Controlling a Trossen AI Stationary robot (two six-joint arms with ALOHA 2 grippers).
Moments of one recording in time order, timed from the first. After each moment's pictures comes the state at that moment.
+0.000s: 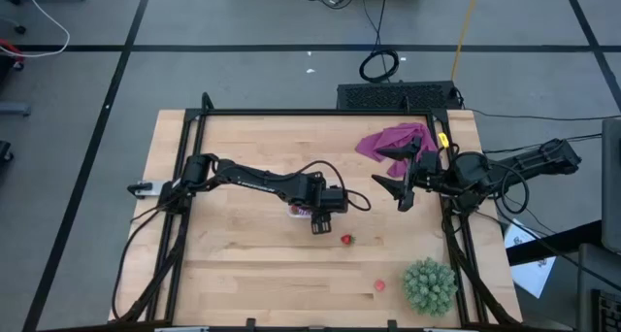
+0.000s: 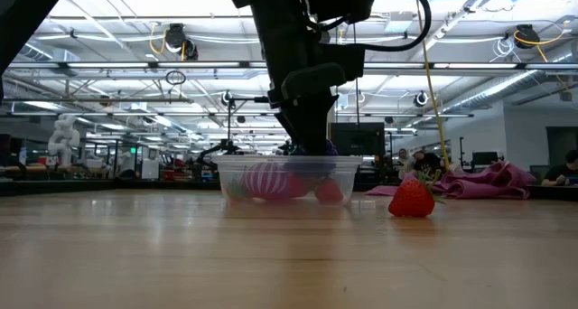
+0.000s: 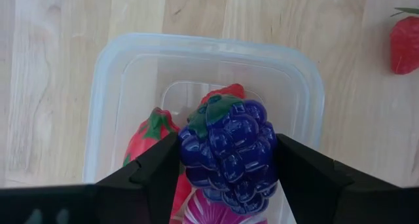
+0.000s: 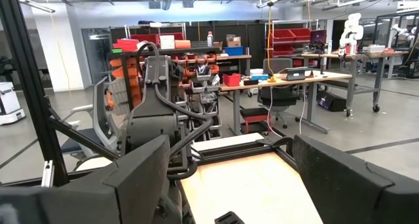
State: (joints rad) left arm -0.09 2.16 1.76 -0.86 -0.21 -0.17; right arm 0.28 0.77 0.65 0.22 0.51 0.03
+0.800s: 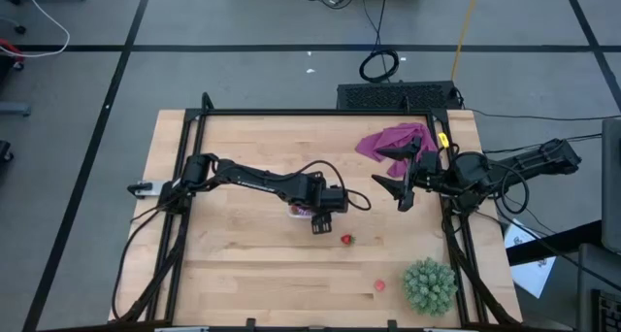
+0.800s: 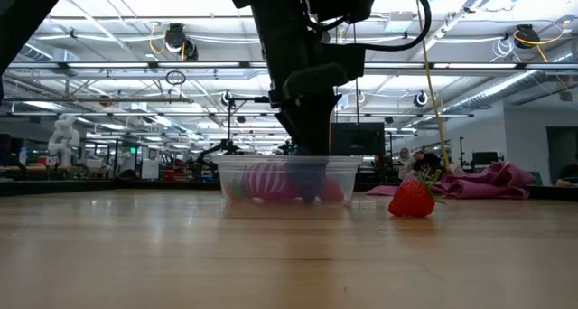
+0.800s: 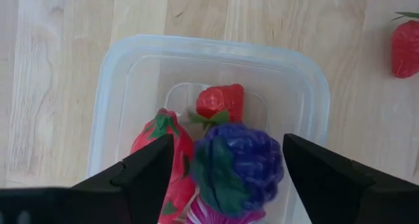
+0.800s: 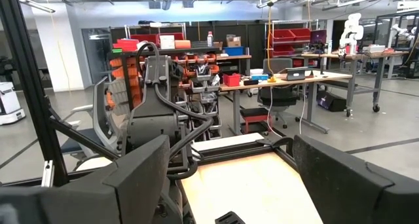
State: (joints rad) left arm -0.09 2.16 1.76 -0.85 -0.21 -0.17; right arm 0.28 0.77 0.65 0.22 0.51 0.03
